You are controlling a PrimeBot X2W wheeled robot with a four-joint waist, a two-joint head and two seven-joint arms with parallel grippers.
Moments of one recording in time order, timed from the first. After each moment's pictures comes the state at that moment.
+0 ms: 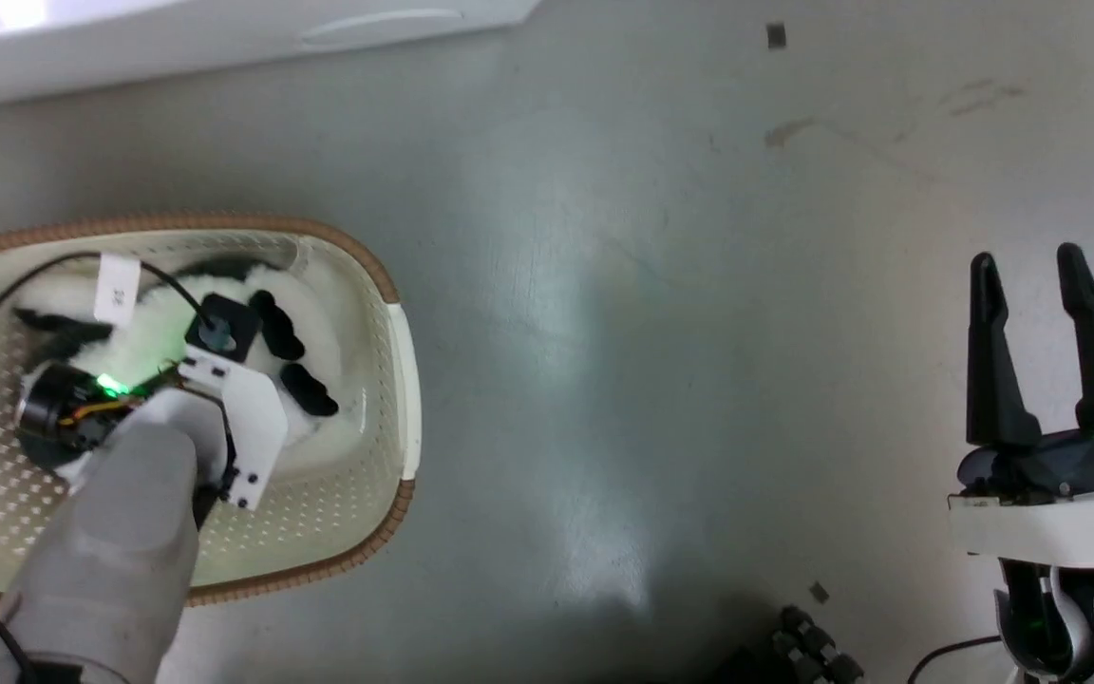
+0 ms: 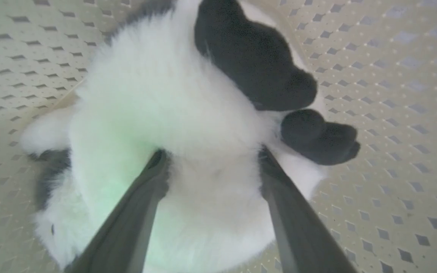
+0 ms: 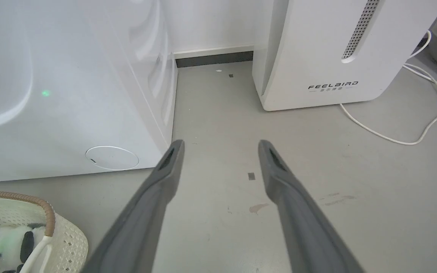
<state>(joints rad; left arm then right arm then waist) -0.82 0.31 -0.35 1.13 -0.03 -0.09 0.10 -0.20 -0.05 -0.08 -0.13 0.25 0.13 -0.23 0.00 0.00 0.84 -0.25</state>
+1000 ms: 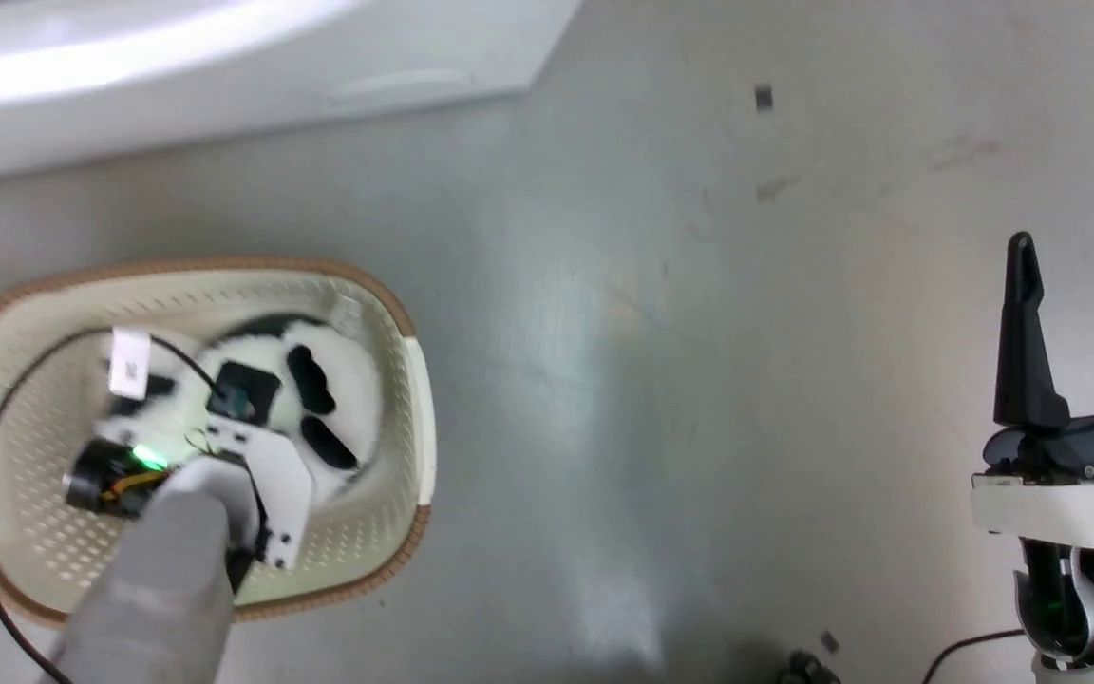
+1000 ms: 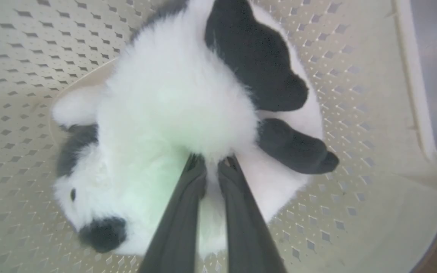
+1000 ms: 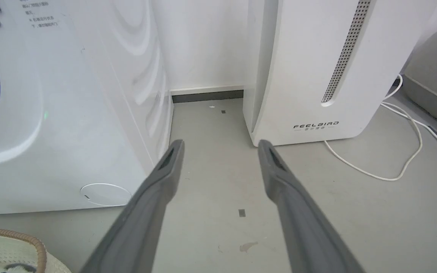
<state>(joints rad) -0.79 0.25 -0.39 1.28 -0.14 -0.10 -0.07 -0.23 -0.05 -0.12 -0.10 0.22 0.13 -0.26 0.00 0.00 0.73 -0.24</state>
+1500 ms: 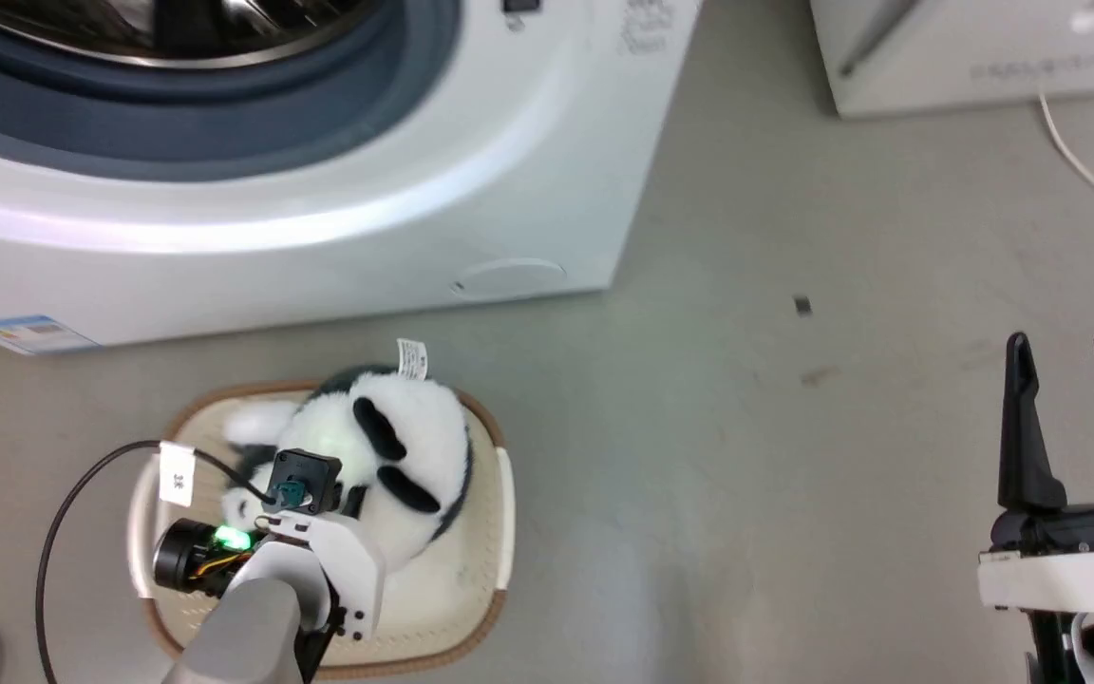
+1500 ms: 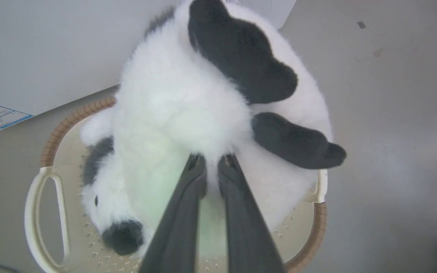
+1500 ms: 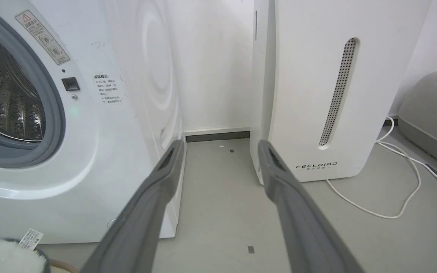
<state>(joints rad) -0.61 0.16 -0.36 1.18 -0.21 -0.09 -0.25 -0.10 -0.05 -0.17 -0.07 0.16 0.13 -0.26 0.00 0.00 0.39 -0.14</state>
